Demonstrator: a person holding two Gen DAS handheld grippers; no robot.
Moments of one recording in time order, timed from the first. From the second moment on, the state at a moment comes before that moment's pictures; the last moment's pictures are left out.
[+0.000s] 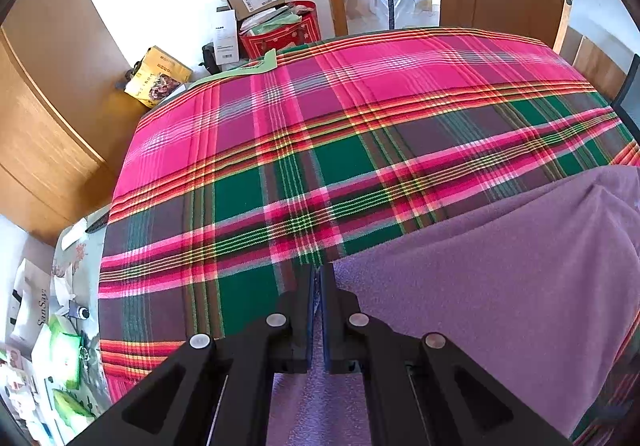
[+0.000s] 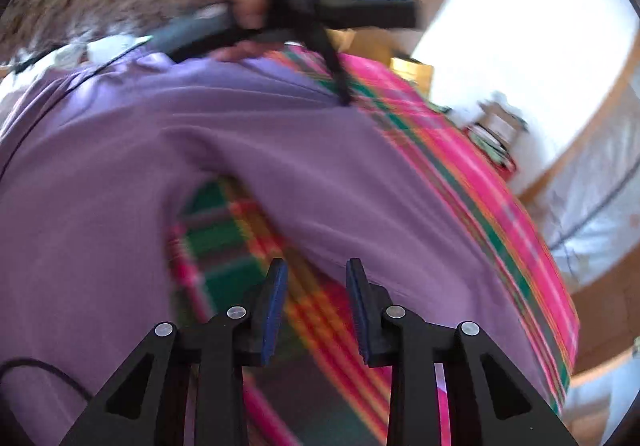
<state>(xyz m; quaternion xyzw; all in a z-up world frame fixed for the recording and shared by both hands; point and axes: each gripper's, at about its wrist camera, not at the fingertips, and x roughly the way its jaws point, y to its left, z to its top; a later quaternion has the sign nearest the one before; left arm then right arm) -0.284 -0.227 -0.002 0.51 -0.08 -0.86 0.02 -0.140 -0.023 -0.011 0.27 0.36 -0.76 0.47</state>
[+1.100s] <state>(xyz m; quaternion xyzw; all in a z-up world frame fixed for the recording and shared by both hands) -0.282 -0.234 0.000 0.50 -0.07 -0.86 0.02 -0.221 -0.059 -0.026 0.46 -0.01 -0.73 0.50</state>
